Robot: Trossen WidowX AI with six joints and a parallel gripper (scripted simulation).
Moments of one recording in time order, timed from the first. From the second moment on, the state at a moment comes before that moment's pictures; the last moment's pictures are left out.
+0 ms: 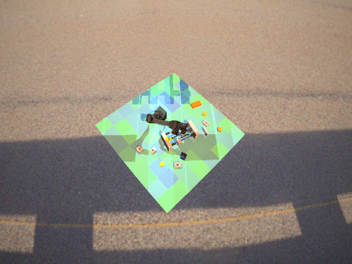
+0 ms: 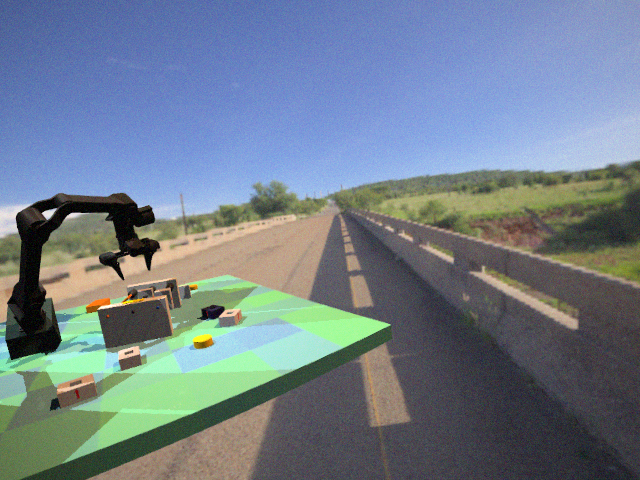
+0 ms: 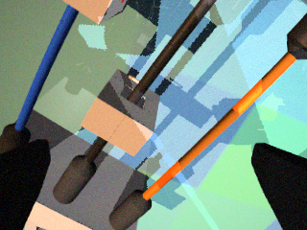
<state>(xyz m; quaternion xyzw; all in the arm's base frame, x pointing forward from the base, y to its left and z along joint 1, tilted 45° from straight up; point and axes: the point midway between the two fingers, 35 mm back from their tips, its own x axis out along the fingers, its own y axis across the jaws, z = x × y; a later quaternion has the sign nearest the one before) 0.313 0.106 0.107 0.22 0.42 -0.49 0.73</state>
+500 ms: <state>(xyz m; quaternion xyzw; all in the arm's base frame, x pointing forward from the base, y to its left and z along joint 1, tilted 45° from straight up) 0.279 0.078 0.135 0.01 0.55 -0.19 0.81</state>
